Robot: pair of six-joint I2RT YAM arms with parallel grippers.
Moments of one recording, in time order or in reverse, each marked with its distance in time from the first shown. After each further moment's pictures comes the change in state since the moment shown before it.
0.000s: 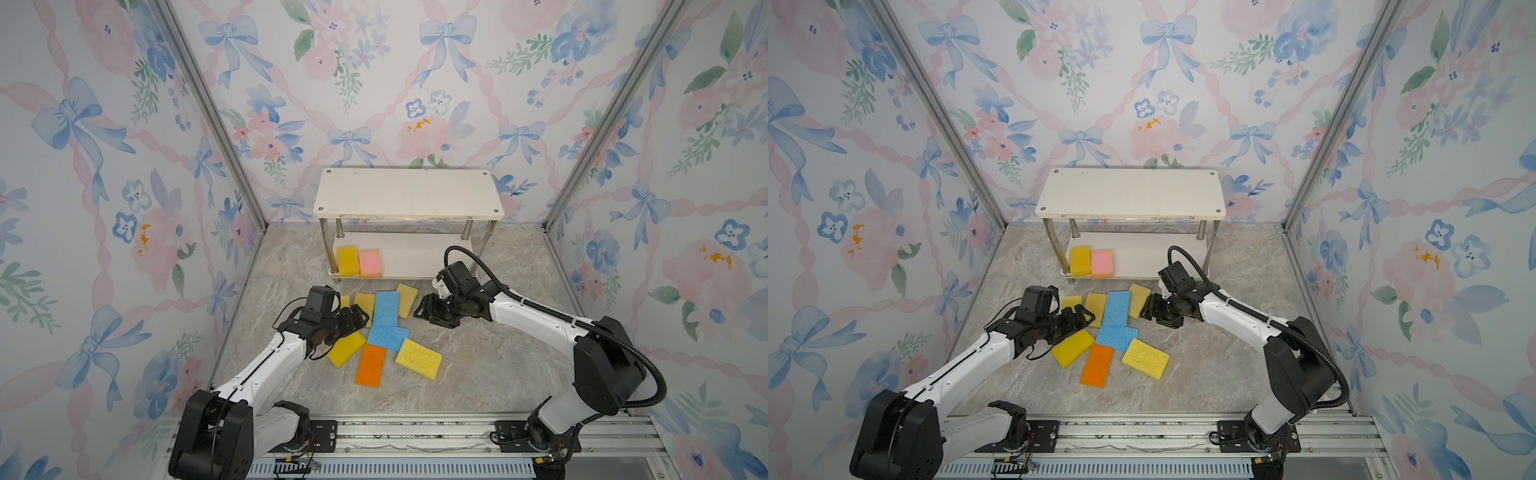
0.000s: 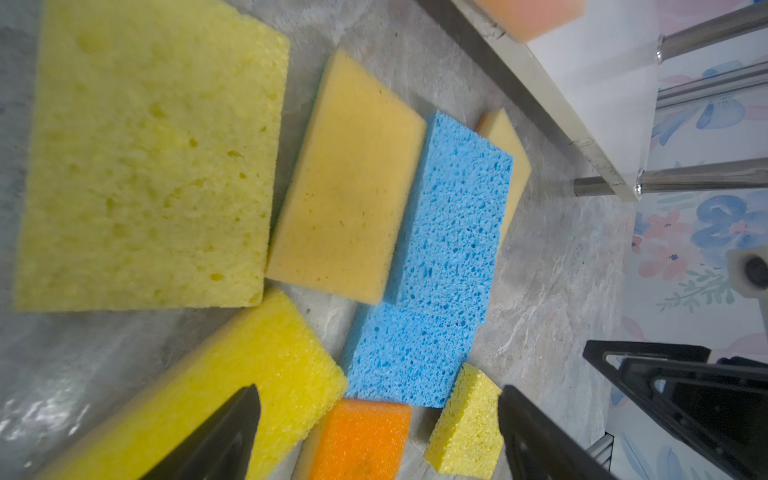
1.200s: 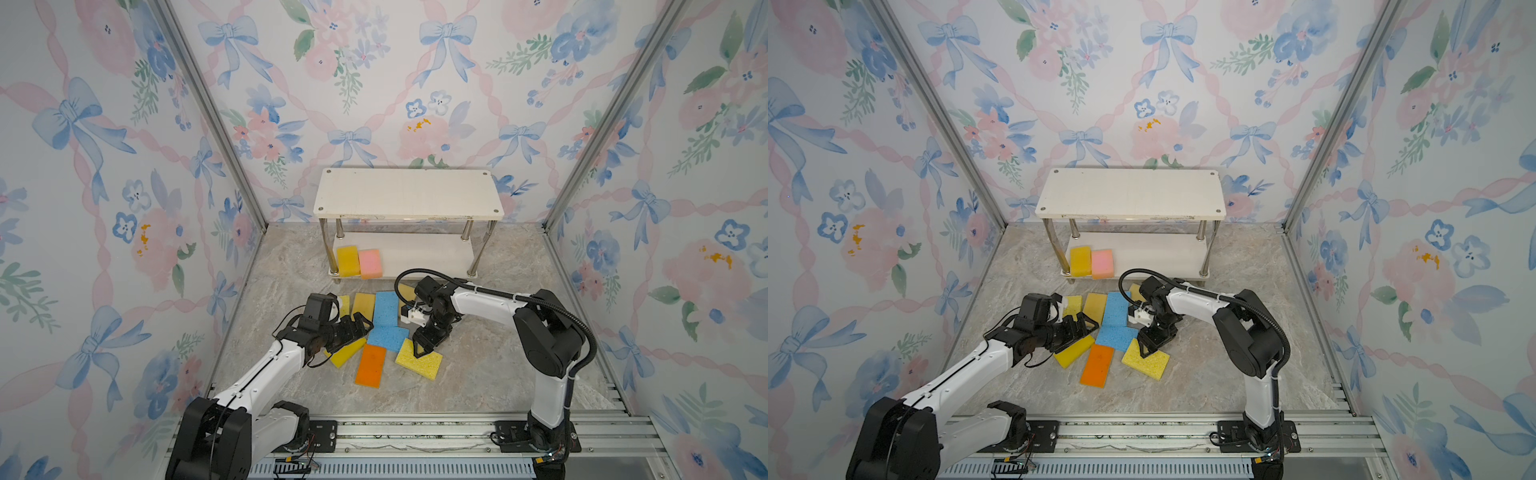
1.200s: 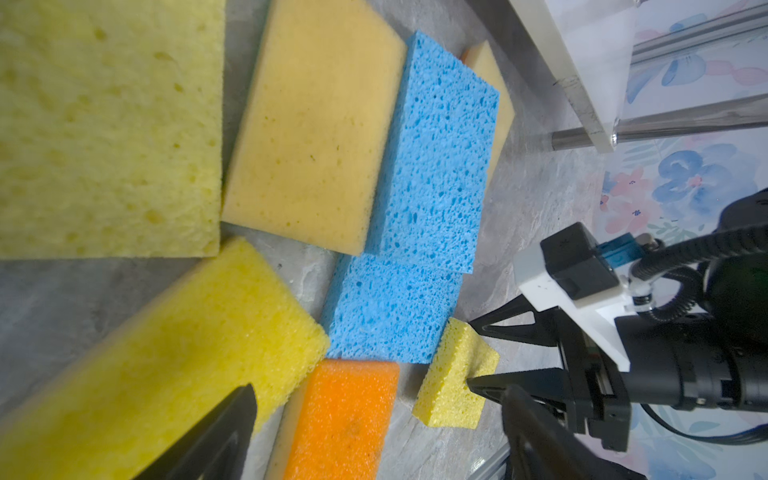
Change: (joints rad) left arm 0.009 -0.060 -0.079 0.027 0.114 0.009; right arm 0.066 0.345 0.194 -0.338 -0.085 -0.850
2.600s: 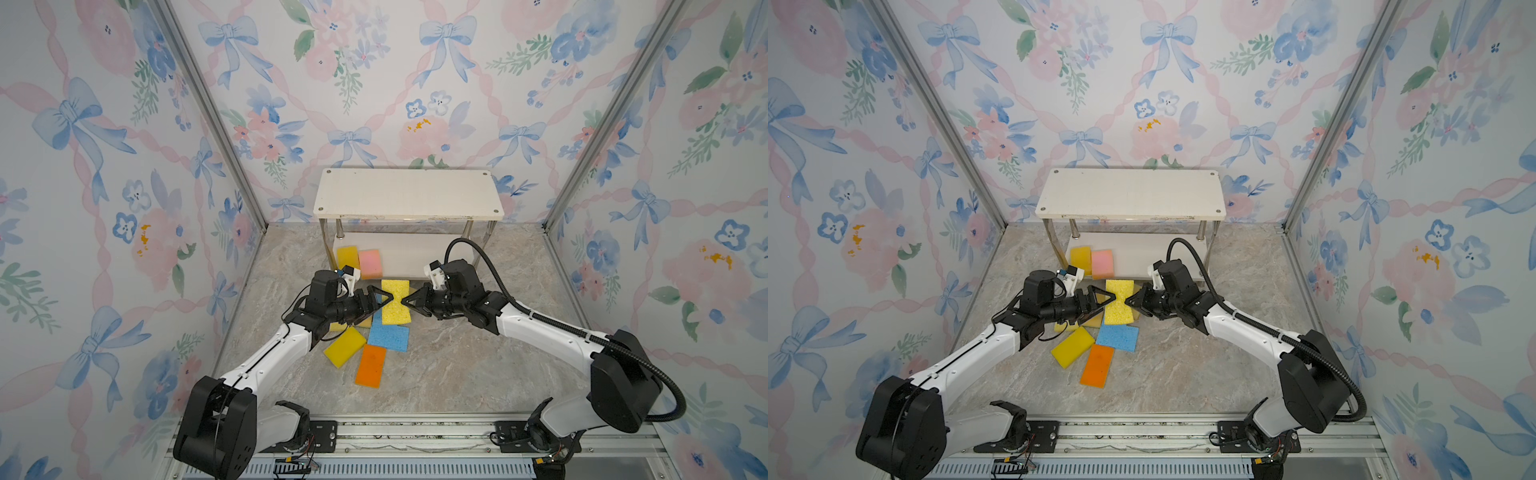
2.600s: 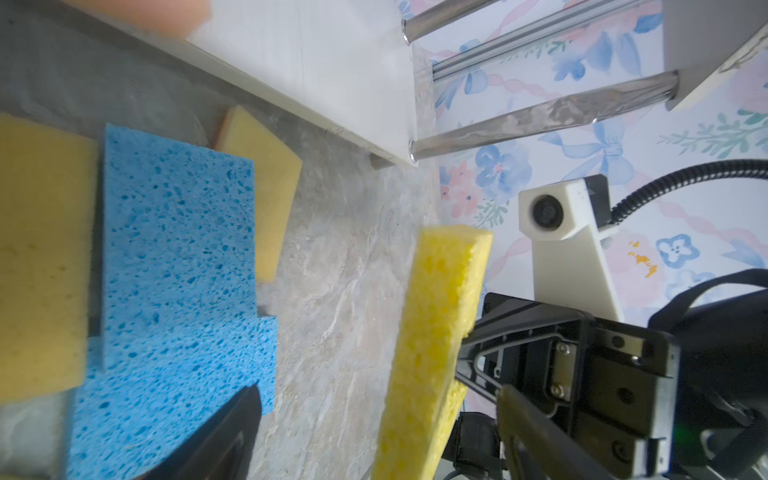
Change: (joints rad) left arm -0.052 0.111 0.155 0.314 0.248 -0.159; right arm -0.013 -0.439 -0.266 0.823 -0.003 1.155
